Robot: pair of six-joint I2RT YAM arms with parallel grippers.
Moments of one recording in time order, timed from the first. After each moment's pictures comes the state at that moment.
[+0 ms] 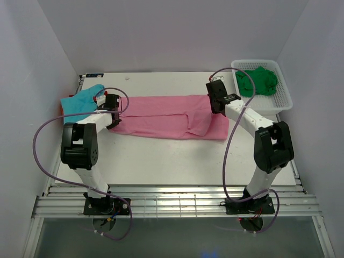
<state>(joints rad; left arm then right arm) -0.07 1.80 1.10 -0.33 -0.47 -0.57 0.43 1.75 1.34 -0.48 0.45 0.11</state>
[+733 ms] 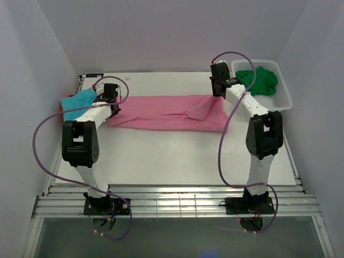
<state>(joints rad) -0.07 1.83 1.28 -0.37 -0.45 -0.51 0.33 1.97 1.71 -0.53 0.38 0.04</state>
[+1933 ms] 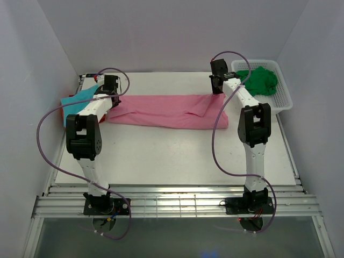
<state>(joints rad) -0.06 1.96 1.47 -0.40 -0.45 -0.46 0.28 2.25 2.01 -0.64 0.31 0.02</state>
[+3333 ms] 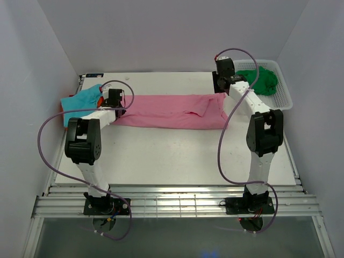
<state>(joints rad) -0.10 1.87 1.18 -0.08 -0.40 -0.47 0.28 2.05 1.79 -0.52 0.30 -0.02</state>
